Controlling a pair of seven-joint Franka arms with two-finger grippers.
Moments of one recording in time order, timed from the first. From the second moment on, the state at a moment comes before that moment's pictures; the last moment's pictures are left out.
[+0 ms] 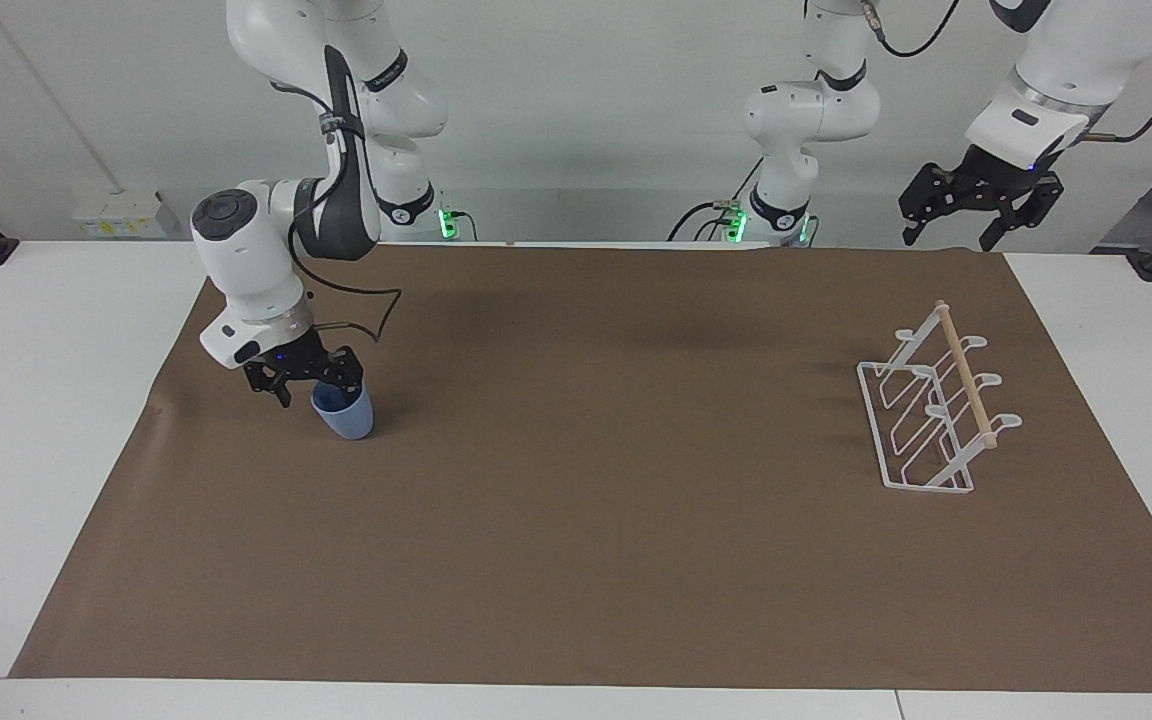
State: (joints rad) left arm -0.01 -0.09 -0.06 -1.59 -0.02 1.48 0.08; right arm -0.18 0.08 0.13 -2.17 -0.01 2.35 -0.11
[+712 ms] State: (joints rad) left arm -0.01 -0.09 -0.06 -1.59 -0.02 1.48 0.08; right arm -0.19 0.08 0.13 -2.18 -0.01 2.37 -0.11
